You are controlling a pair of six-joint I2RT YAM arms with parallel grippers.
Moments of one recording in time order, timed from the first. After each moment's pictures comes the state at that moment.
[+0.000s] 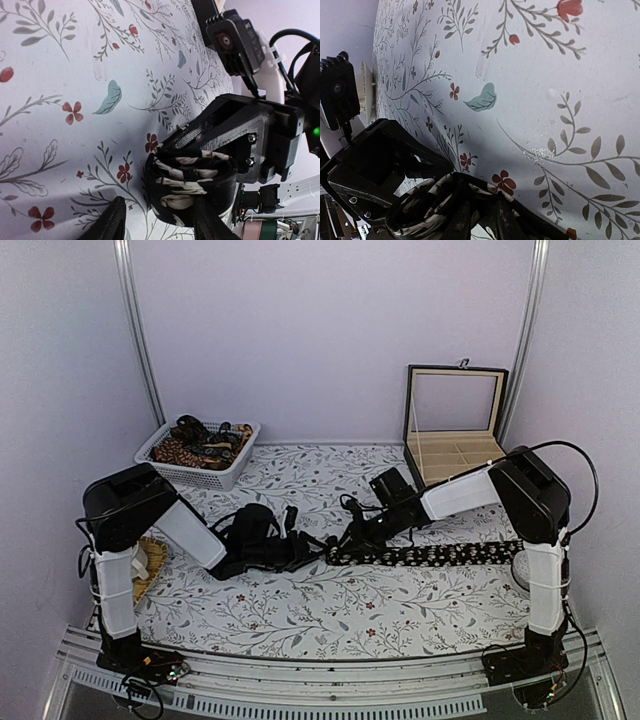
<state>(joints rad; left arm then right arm) -0.76 2.02 0.75 0.80 0.35 -0.99 0.68 2.11 1.26 -0.08 -0.62 0.67</state>
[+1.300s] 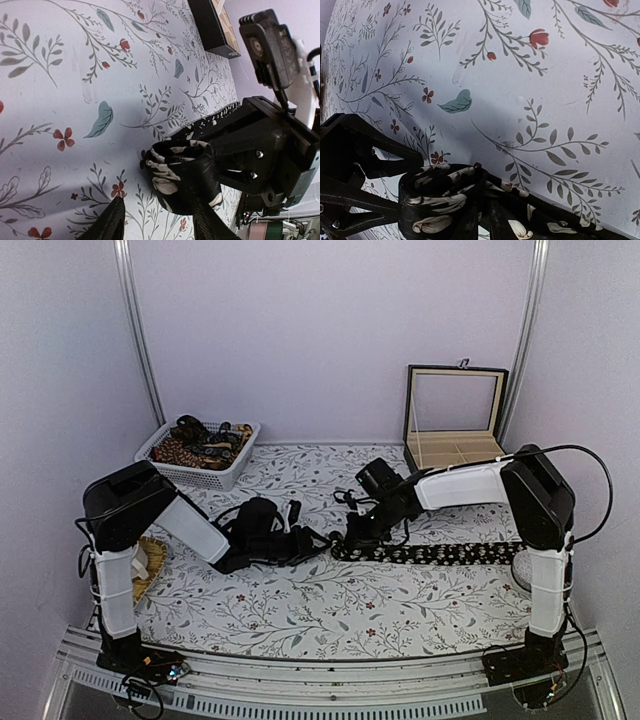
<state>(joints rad) -0.76 2.02 0.81 0.73 0.35 -0.95 0.75 2.06 1.39 -0.39 -0.30 0.51</state>
